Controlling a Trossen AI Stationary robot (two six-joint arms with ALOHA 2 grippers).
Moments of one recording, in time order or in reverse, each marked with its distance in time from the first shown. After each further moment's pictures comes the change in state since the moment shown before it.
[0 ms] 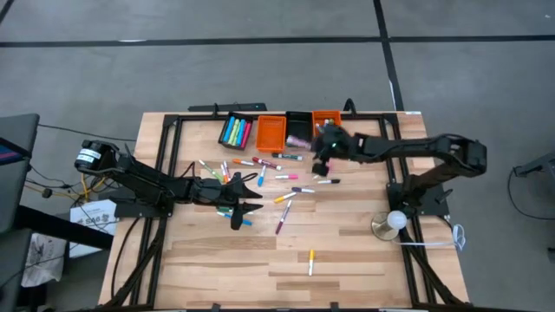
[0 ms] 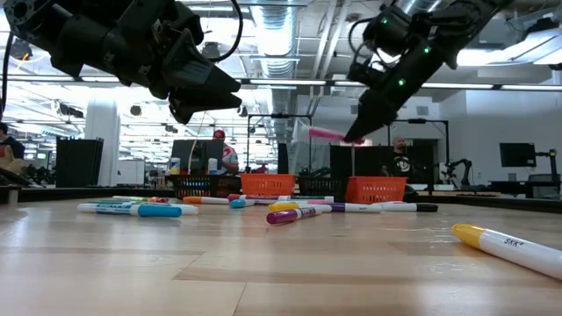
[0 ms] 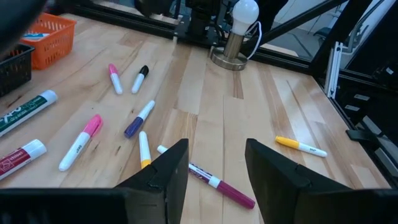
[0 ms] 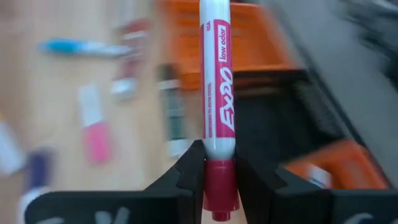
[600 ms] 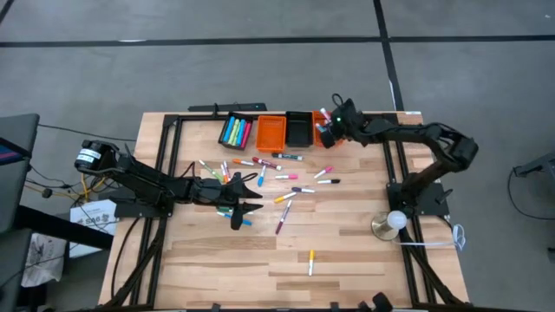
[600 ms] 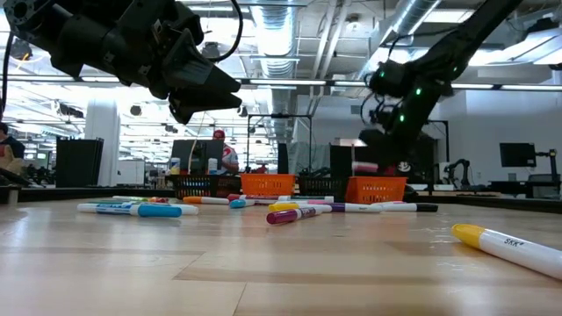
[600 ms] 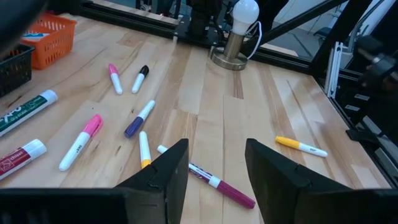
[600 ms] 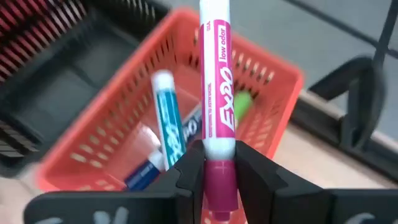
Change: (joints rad) left arm 0.000 0.000 0.000 0.000 0.000 0.000; right arm -0.344 0.136 -0.002 -0.061 0.083 0.382
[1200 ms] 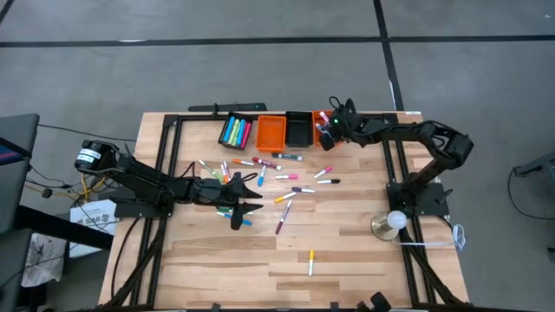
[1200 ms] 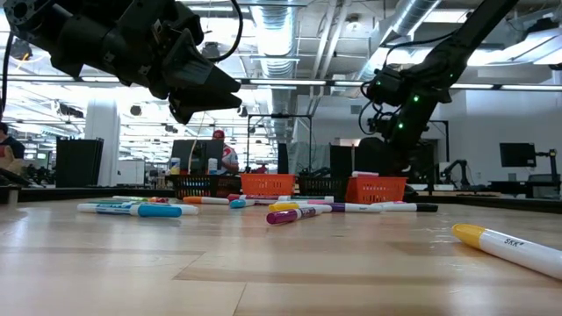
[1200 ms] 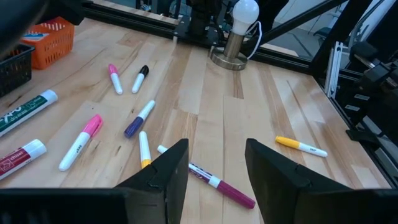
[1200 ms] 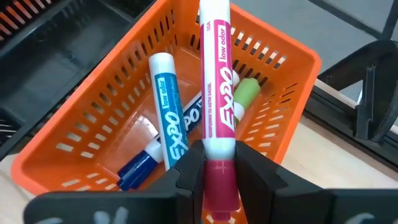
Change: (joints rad) left arm 0.000 0.000 0.000 0.000 0.000 0.000; right arm -0.002 0.043 0.000 0.005 -0.005 -0.002
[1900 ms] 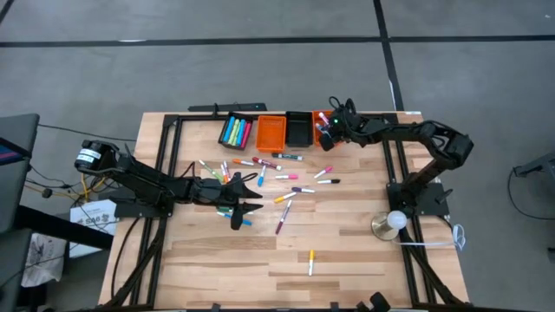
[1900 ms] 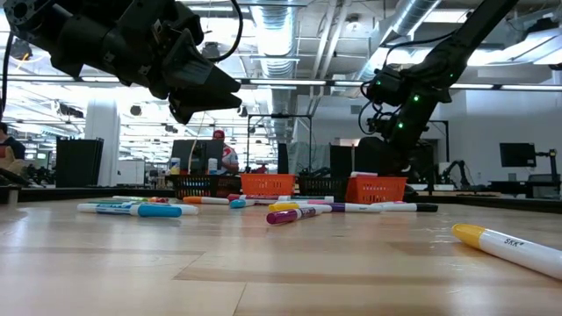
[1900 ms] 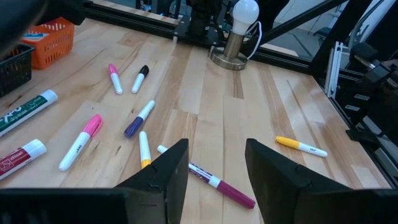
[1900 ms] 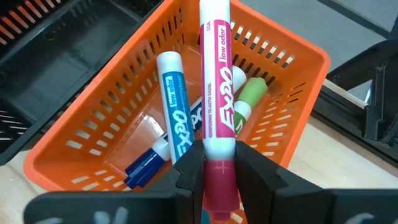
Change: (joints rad) left arm 0.000 0.000 0.000 0.000 0.000 0.000; right arm 0.000 -0.001 0.000 0.000 -0.020 -0.001
